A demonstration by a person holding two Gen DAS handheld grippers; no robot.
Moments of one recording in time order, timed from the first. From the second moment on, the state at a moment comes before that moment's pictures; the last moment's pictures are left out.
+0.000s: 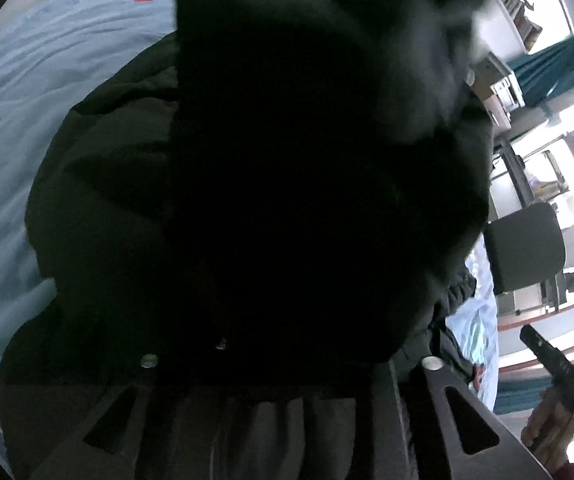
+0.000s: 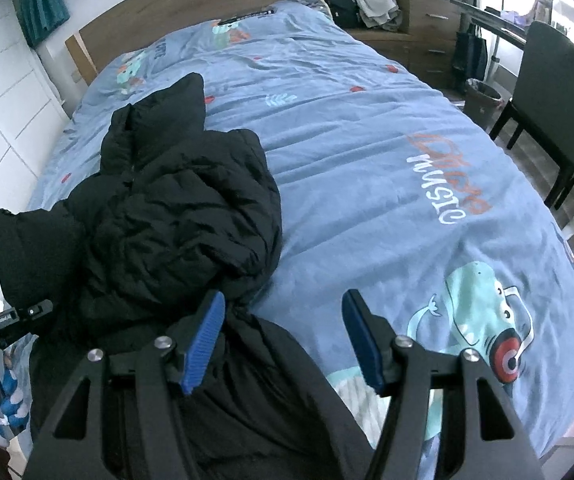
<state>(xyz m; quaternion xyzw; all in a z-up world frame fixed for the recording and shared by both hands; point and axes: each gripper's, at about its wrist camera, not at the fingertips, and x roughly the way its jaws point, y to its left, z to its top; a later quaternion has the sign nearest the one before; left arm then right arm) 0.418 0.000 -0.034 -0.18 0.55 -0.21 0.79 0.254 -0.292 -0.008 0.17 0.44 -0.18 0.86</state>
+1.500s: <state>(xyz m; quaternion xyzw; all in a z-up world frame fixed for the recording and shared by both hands) 0.438 0.008 -0.088 0.01 0.50 -0.11 0.86 0.395 -0.094 -0.121 -0.01 0.52 0.01 0.86</state>
